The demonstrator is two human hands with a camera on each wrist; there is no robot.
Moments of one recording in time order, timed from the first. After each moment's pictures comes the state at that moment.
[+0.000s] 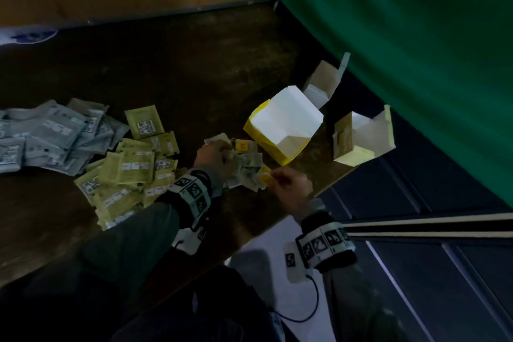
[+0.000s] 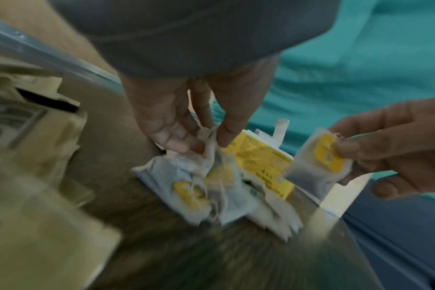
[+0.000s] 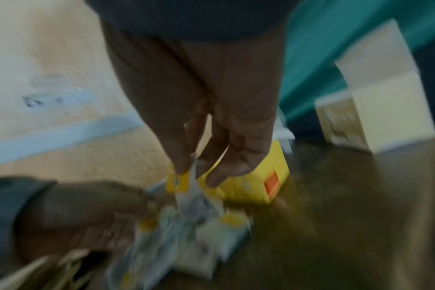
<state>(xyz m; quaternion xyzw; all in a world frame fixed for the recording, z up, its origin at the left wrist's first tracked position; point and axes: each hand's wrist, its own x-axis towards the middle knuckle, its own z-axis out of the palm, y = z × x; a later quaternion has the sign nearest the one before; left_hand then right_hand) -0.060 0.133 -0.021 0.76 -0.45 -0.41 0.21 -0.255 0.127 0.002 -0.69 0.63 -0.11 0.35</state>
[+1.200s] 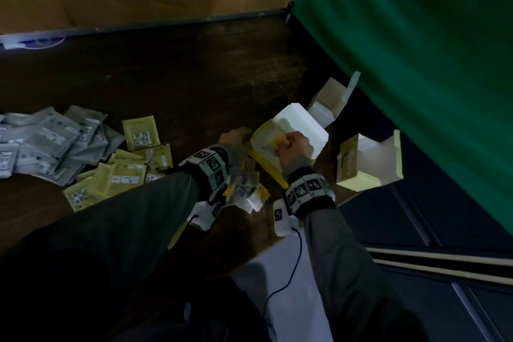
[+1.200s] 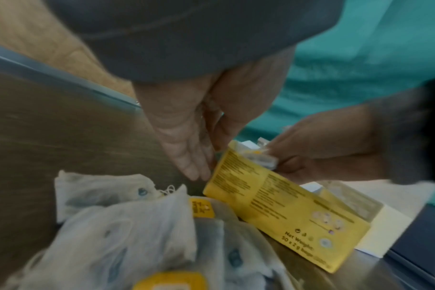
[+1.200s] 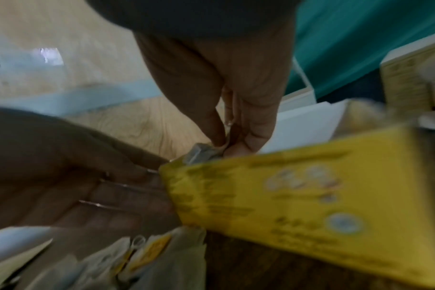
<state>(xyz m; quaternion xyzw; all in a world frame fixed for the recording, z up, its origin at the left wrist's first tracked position) -0.075 0.046 0.012 0.74 -0.51 -0.41 0.15 -0.212 -0.001 0.013 -0.60 0.72 -0.12 0.33</state>
